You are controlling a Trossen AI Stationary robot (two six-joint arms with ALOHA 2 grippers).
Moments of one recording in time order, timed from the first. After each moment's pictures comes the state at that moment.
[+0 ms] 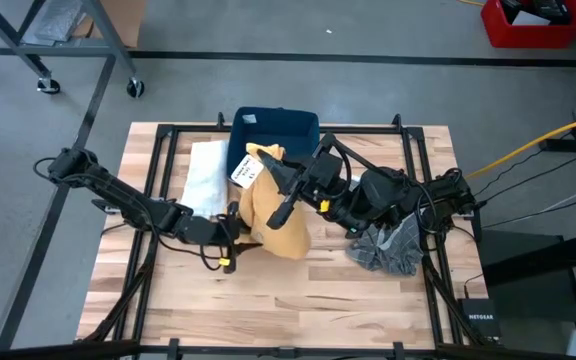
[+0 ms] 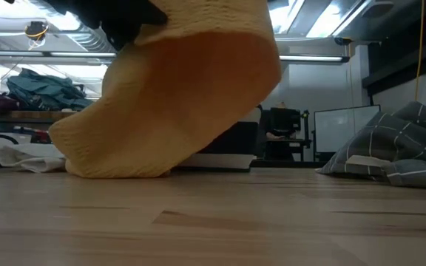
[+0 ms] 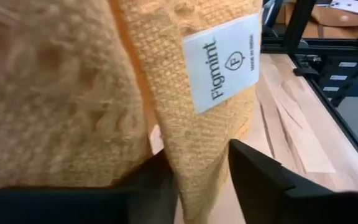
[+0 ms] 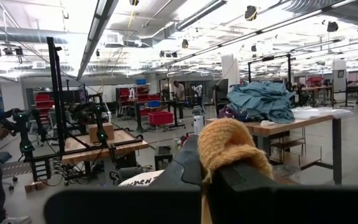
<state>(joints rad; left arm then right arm) -0.41 1.22 0.64 0.22 -0.44 -0.17 0.36 1.87 2.18 0.13 0.82 -0.23</state>
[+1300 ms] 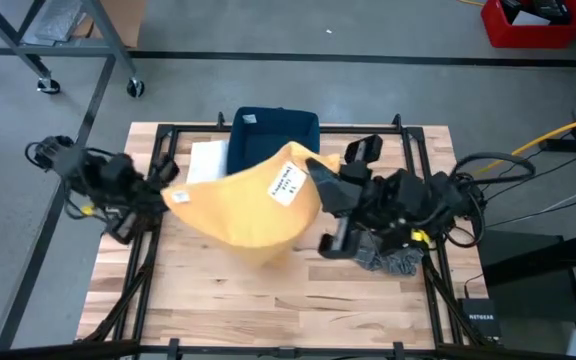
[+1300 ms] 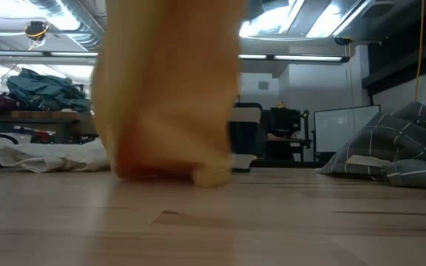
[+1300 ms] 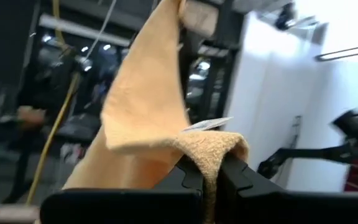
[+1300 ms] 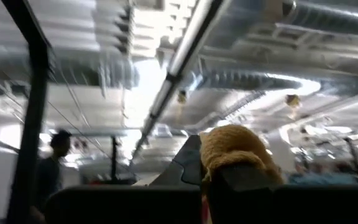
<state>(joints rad) -0.57 0.76 1.06 0.09 -0.34 -0.11 0.50 1.83 2.18 0.61 0.60 -0.53</state>
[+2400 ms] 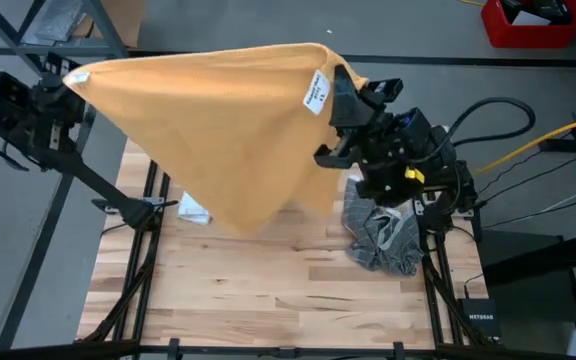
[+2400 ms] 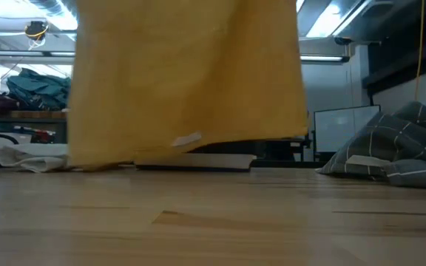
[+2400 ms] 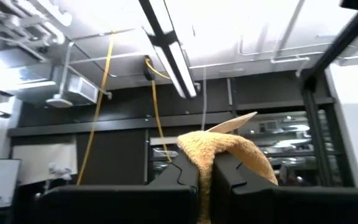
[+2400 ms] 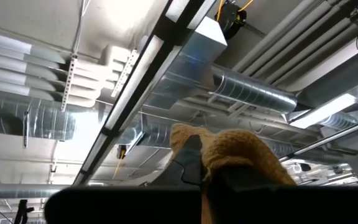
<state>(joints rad) -0.57 0.77 1.53 0.11 -0.61 0.57 0.26 1.82 2.18 0.88 0.50 -0.66</state>
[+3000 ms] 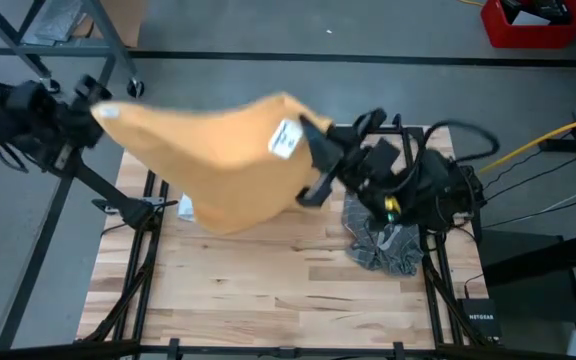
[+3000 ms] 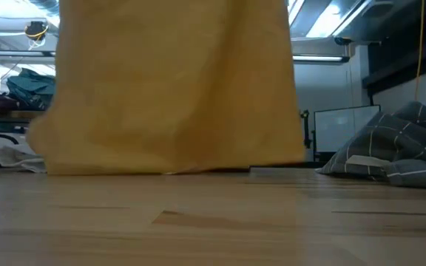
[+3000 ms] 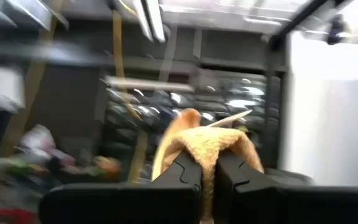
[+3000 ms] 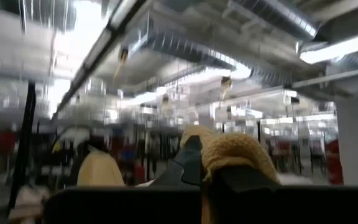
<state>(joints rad) -0.57 0.77 1.56 -0.27 -0.54 0.14 0.41 1.81 2.18 0.48 0.81 -0.68</state>
